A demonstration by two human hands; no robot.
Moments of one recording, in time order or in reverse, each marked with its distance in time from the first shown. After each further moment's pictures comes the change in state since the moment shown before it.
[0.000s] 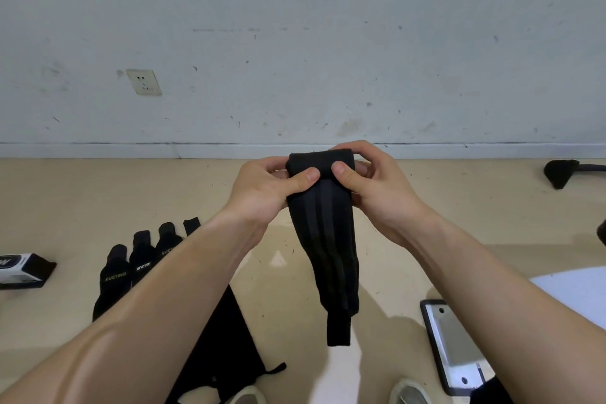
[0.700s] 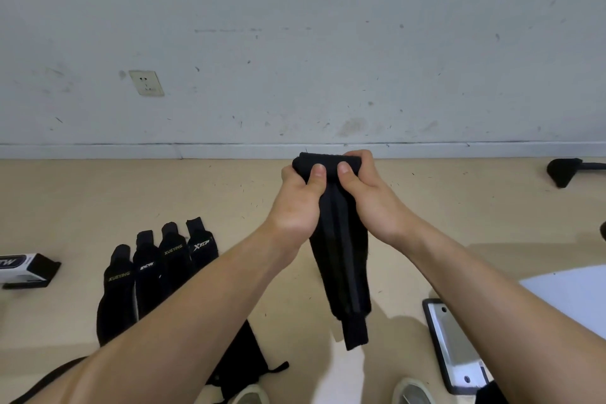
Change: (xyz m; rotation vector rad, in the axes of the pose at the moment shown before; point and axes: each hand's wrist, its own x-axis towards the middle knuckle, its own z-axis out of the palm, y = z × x) left_hand -0.011 -0.015 0.040 0.034 0.051 -0.018; right_hand -0.006 0.008 0.006 -0.313 -0.019 0.029
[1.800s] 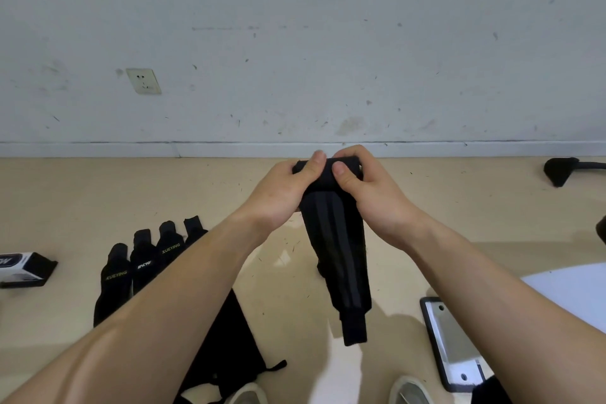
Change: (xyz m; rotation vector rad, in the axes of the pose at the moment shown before) left_hand 0.010 0.017 -0.024 0.270 -0.236 0.044; right_hand 0.004 0.003 0.000 0.134 0.040 0.001
